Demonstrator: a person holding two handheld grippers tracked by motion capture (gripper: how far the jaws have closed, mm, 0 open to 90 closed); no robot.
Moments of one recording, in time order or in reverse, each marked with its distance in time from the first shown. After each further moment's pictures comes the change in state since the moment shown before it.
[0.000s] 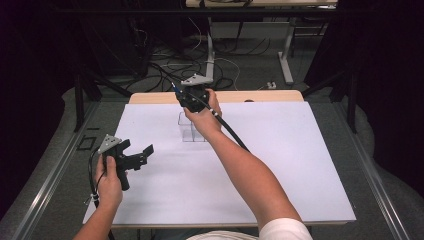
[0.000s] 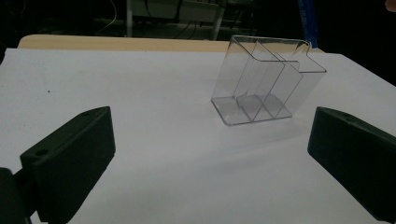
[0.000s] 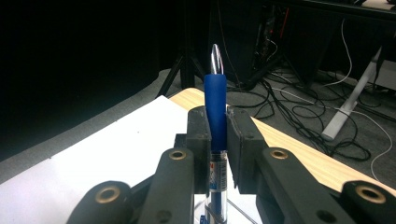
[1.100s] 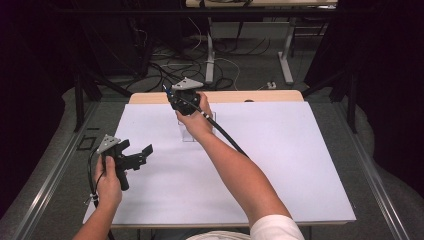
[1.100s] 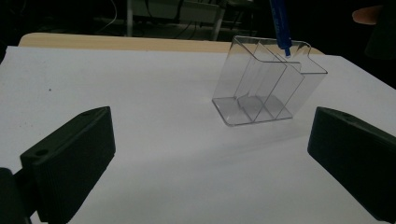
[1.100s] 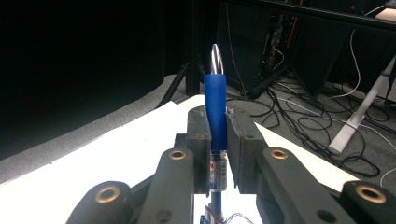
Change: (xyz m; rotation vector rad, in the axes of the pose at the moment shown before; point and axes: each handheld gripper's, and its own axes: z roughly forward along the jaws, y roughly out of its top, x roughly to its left) left arm 0.002 -0.001 0.000 -0.001 -0.002 -0.010; right arm 0.016 -0.007 0.022 -0.035 0.016 -0.035
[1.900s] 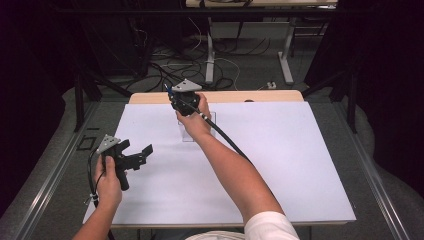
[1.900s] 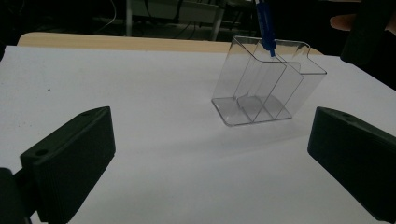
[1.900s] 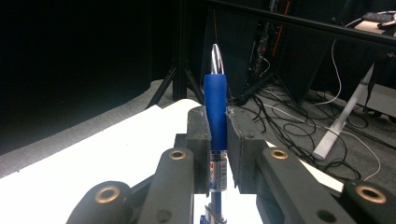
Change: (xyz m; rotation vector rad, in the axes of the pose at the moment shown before) left arm 0.001 0.000 0.000 0.000 -0.003 -0.002; right arm -0.003 -0.010 0.013 -0.032 -0.056 -0.028
